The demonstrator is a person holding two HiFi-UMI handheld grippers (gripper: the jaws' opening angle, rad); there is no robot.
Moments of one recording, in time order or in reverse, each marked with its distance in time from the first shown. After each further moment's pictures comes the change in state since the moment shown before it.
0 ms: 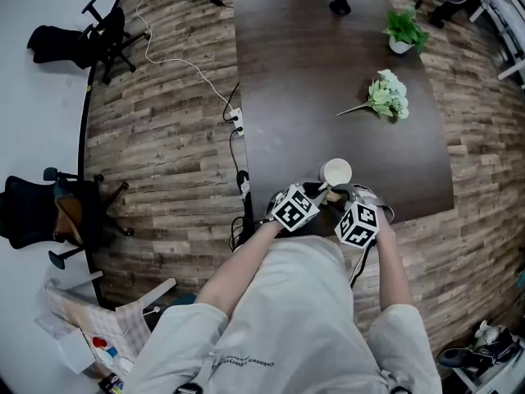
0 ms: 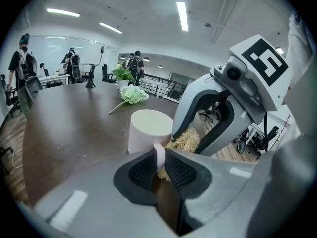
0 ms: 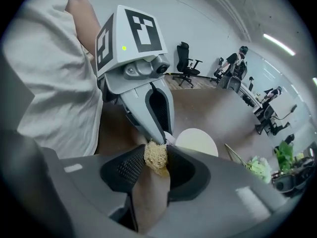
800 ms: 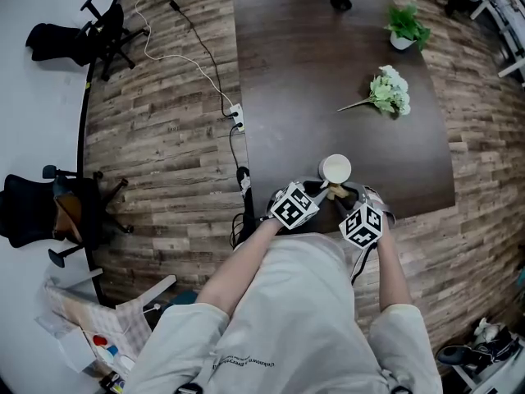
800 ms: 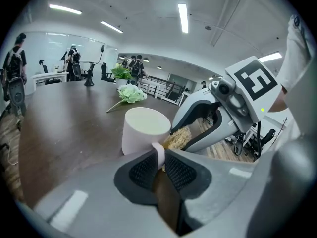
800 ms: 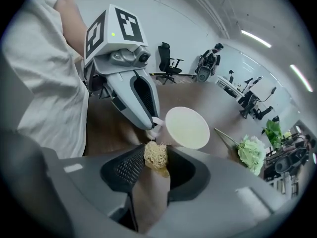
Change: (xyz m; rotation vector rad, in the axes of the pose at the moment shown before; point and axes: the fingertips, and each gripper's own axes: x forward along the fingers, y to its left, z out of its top) left arm -0.002 -0.006 -0.004 -0.013 -0.012 -0.033; right arm 0.004 -0.006 -0.029 0.172 -0.017 -0.134
